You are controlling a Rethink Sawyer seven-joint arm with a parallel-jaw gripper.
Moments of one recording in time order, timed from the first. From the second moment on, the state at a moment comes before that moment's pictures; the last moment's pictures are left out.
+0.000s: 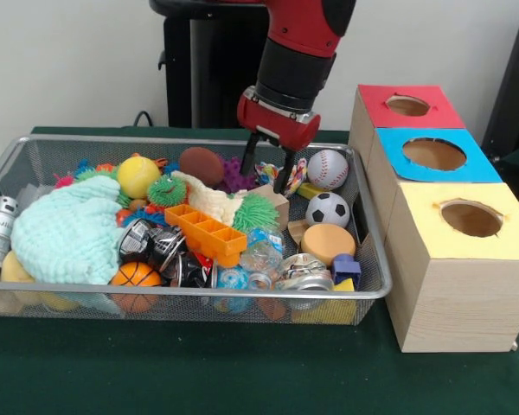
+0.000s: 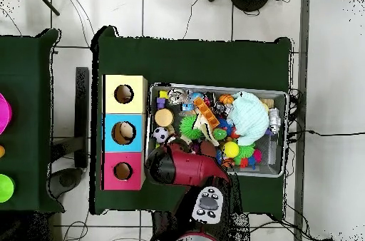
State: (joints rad) arm 0.01 -0.51 -0.27 1.83 -0.03 0.11 2.23
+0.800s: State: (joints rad) arm 0.02 -0.52 -0.26 1.85 -0.03 0.08 2.23
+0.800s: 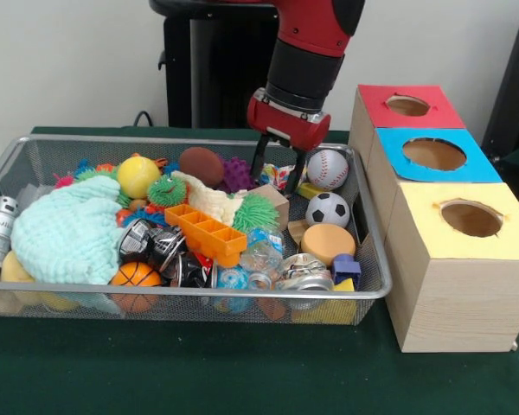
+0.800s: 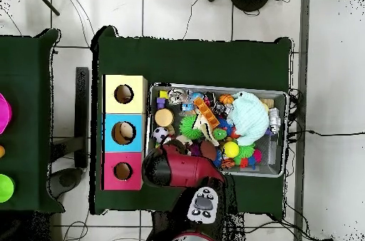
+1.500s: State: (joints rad) arm 0.05 -0.52 -0.25 1.88 -0.03 0.08 2.23
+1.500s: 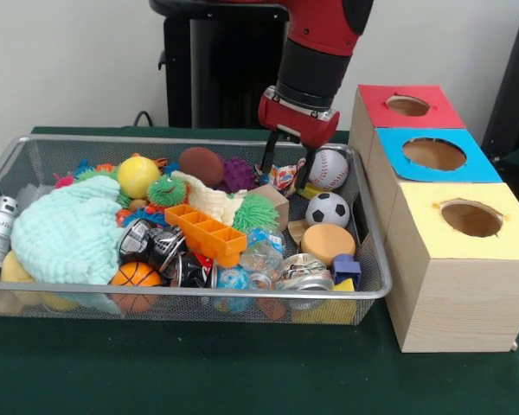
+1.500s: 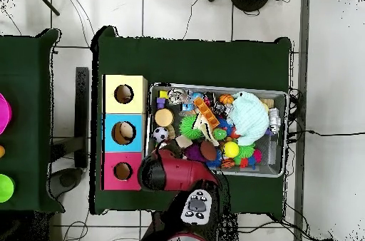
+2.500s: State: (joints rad) arm 0.12 -0.51 -0.23 1.92 -0.01 0.08 2.23
